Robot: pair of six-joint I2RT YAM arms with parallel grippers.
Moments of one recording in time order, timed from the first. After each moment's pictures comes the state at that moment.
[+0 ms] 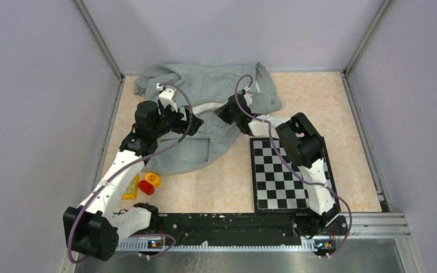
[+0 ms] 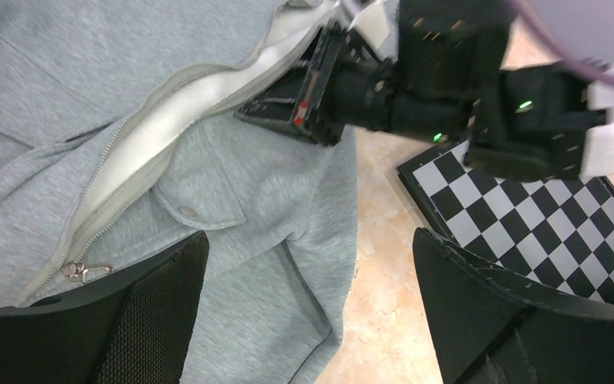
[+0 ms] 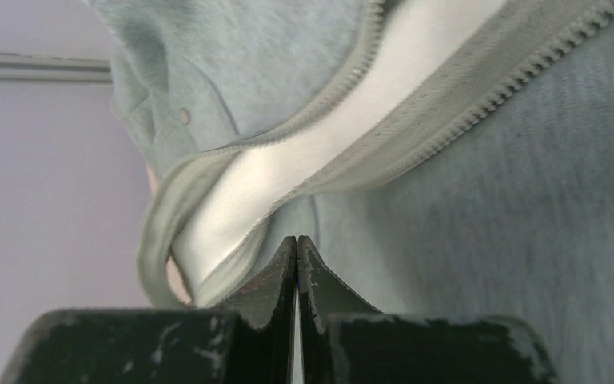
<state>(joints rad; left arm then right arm) -0.27 1.07 0.88 -0.11 0.38 -0.18 0.64 2.25 1.45 0.35 0.10 1.21</state>
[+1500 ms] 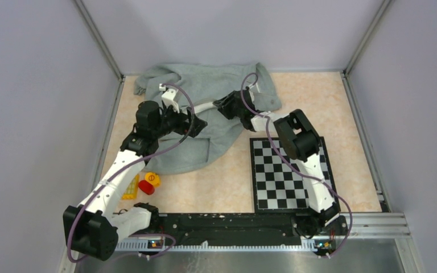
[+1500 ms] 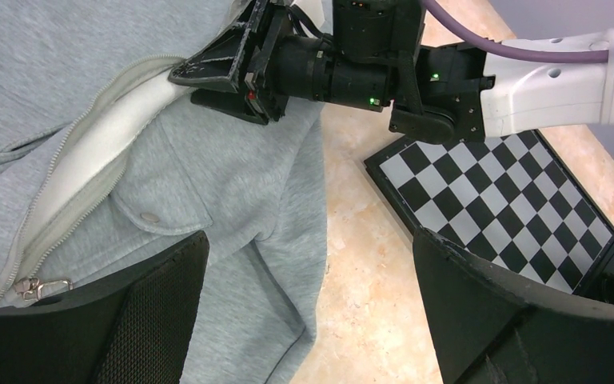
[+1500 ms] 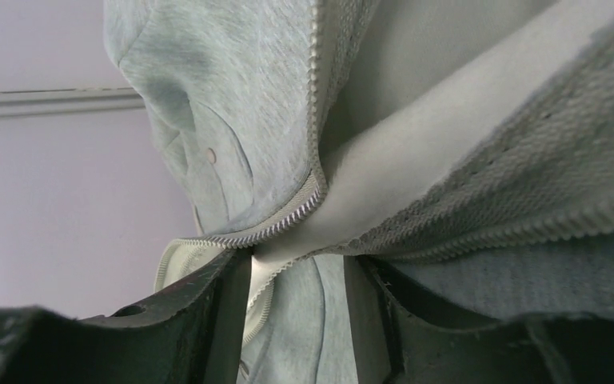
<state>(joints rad) -0.28 1.09 0.88 -0.11 0.45 -0.21 0.56 2.34 1.54 0.40 -0.04 1.29</state>
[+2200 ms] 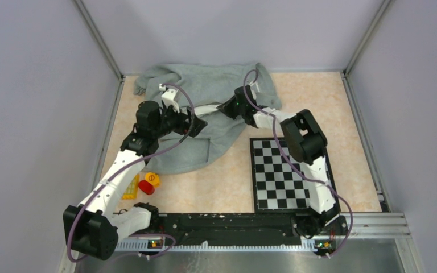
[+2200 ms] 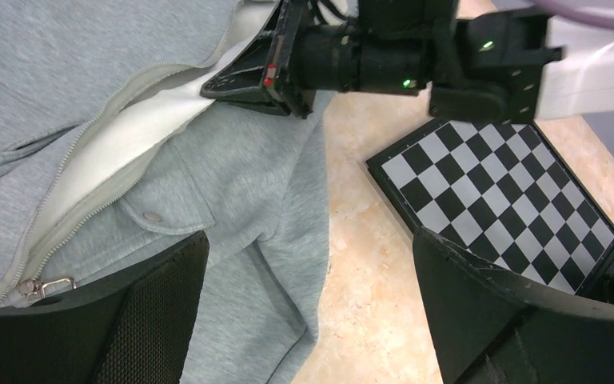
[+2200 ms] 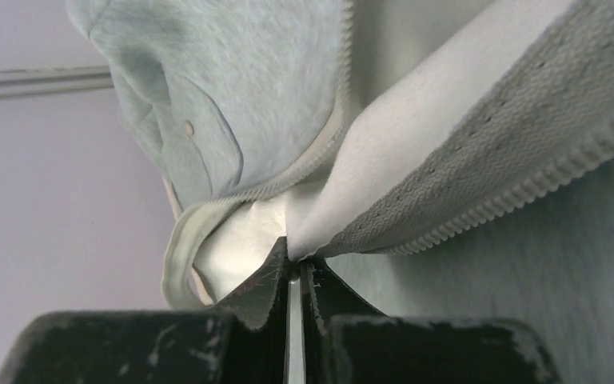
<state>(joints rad) -0.28 1.09 0.88 -0.11 0.45 -0.21 0.56 2.27 1.54 0.23 -0.04 1.26</state>
